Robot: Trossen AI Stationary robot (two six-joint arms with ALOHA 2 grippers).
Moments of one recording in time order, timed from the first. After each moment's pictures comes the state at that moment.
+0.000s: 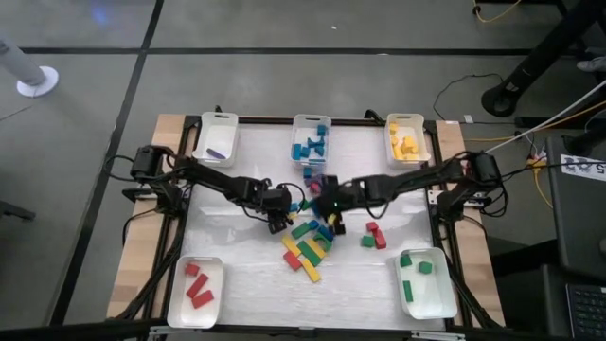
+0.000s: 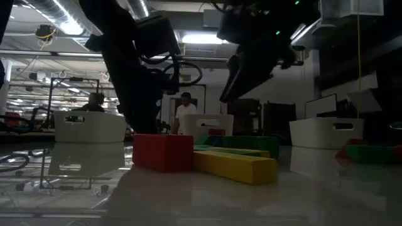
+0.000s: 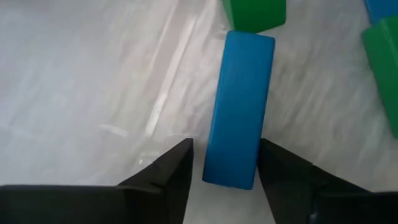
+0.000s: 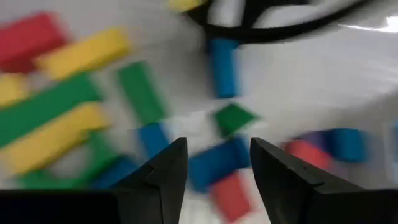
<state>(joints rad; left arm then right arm) -0.05 1.74 0.91 -0.34 -0.21 -0.38 0.09 1.69 1.13 -0.35 0.09 -0.14</state>
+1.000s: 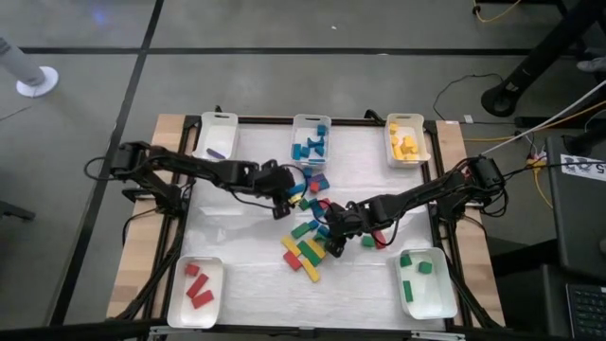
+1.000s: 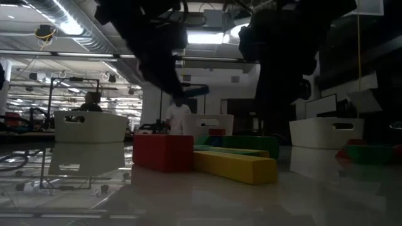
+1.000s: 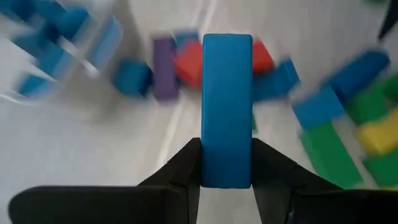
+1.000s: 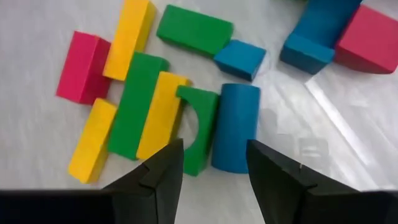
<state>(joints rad) 0.02 1.55 0.99 -0.34 -0.23 -0.20 0.27 1.69 1.07 -0.42 0.08 0.82</state>
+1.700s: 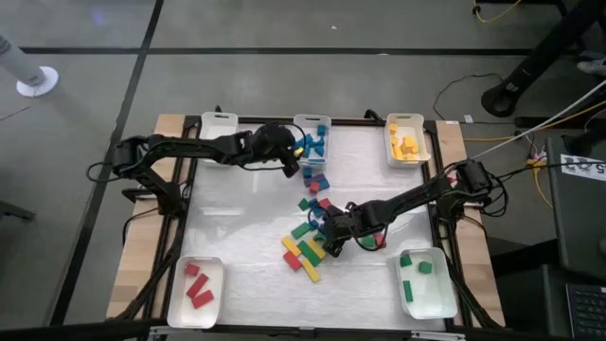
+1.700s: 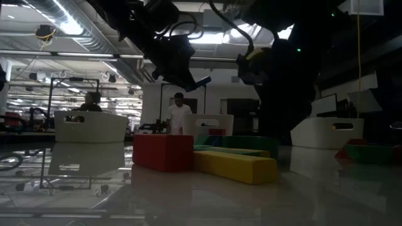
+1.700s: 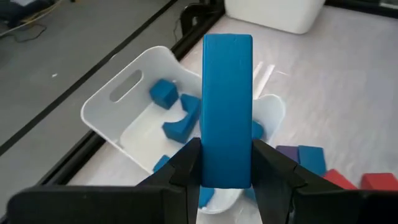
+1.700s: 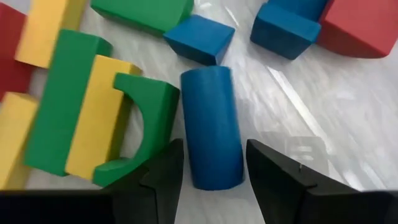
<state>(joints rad) 0.31 1.55 1.00 -0.07 -0.27 -0.07 0.27 1.79 1.05 -0.41 0.15 0.80</state>
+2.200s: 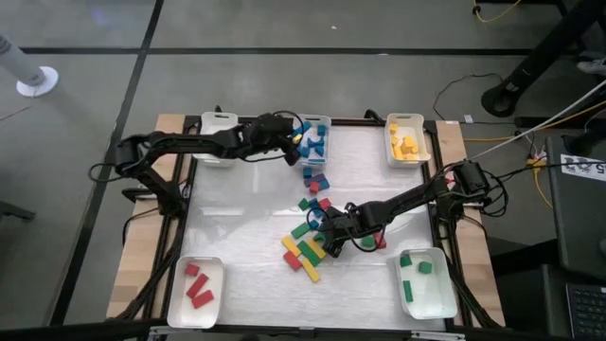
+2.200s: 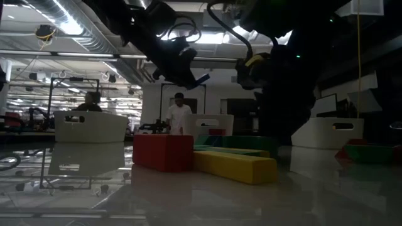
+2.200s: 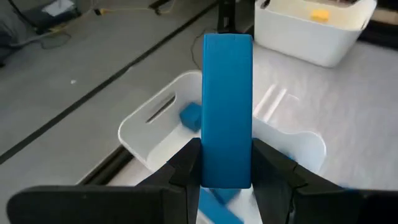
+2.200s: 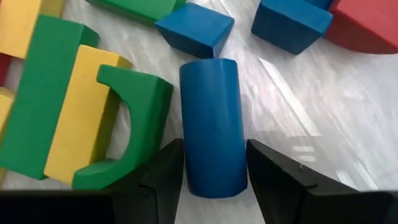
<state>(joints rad) 0.39 1.56 1.00 0.04 -0.26 -0.07 0.27 1.82 1.05 -0.41 0.15 0.79</state>
